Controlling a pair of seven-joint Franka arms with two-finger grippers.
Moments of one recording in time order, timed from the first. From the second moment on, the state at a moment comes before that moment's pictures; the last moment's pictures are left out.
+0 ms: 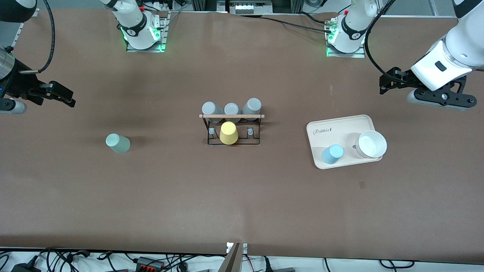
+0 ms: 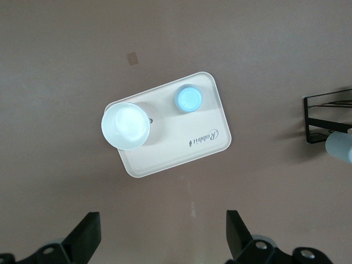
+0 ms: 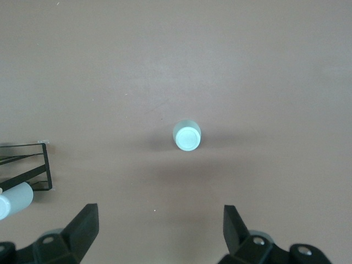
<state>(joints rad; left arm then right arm) 0.08 0.06 -0.24 -1.52 0.00 1.50 -0.01 -0.06 0.06 0.09 -1.59 -0.01 1.65 0.10</state>
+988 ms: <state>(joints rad) 0.08 0.06 -0.24 -1.52 0.00 1.50 -0.01 -0.06 0.06 0.09 -1.56 -0.01 1.65 0.10</state>
